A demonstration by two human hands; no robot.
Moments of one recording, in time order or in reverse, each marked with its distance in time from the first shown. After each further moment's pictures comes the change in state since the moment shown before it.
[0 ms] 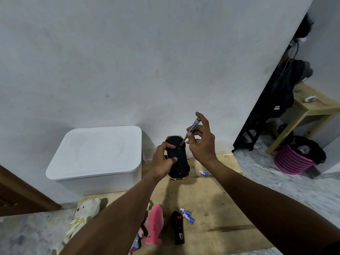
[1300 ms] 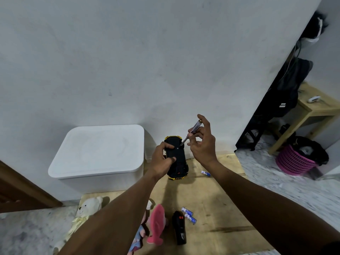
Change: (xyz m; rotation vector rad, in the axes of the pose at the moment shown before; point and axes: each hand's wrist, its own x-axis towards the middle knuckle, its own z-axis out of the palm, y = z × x) left_hand 0.009 -0.011 -0.009 -0.007 0.018 -0.030; right_hand 0.000 0.009 0.010 -0.030 0.010 0.053
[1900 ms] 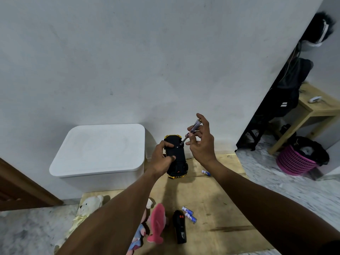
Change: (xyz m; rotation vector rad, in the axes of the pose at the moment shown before) left_hand 0.005 -0.004 -0.004 -0.029 -0.002 0.001; right_hand -0.001 -0.003 0.004 0.023 -0.024 -0.014
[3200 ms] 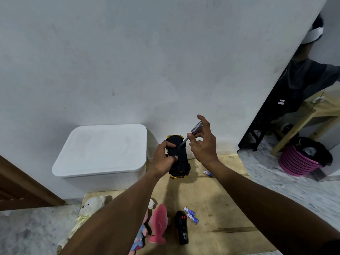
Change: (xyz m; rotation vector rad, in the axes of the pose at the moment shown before) left_hand 0.000 0.004 0.000 -0.018 -0.005 -0.006; right_hand 0.001 0.003 0.002 -0.098 0.013 -0.021
